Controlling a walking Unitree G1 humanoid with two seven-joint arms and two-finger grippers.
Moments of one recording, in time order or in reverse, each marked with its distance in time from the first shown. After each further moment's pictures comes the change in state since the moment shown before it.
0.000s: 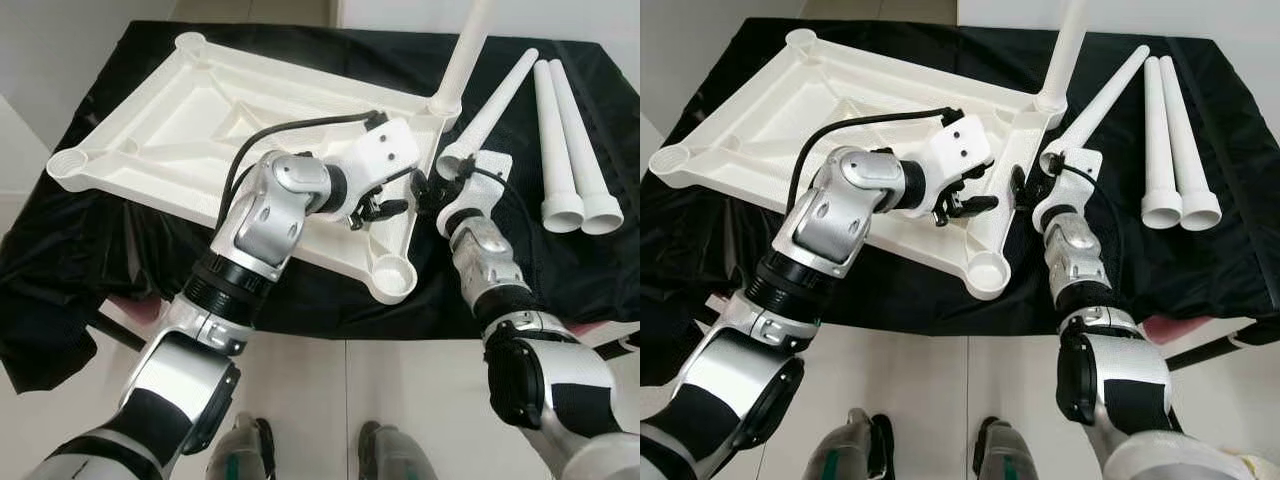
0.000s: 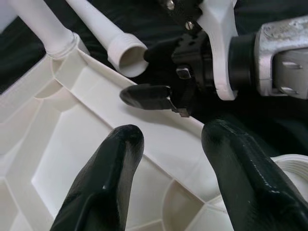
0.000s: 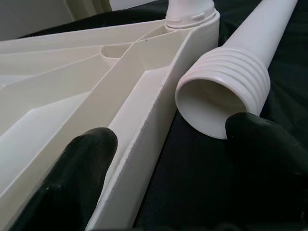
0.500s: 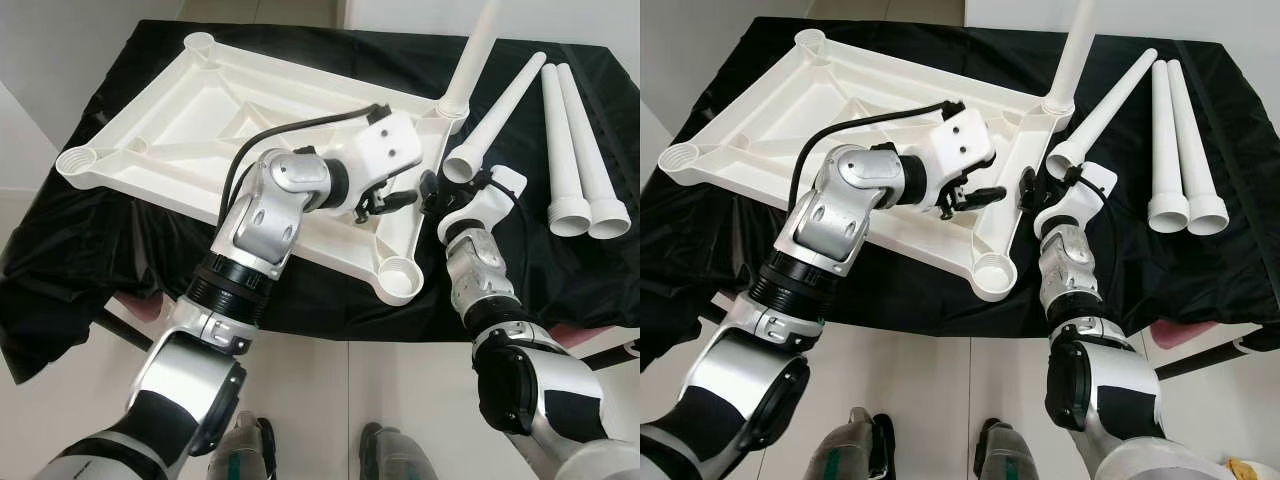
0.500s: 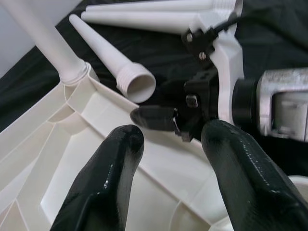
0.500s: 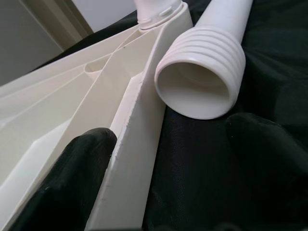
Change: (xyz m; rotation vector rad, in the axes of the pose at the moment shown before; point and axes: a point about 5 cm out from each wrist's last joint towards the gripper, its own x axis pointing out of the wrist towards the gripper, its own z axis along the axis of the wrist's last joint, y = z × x) left arm 0.003 0.001 0.008 0.004 -0.119 0.019; right arm -0.007 -0.008 -0.009 0.240 -0.037 -0.119
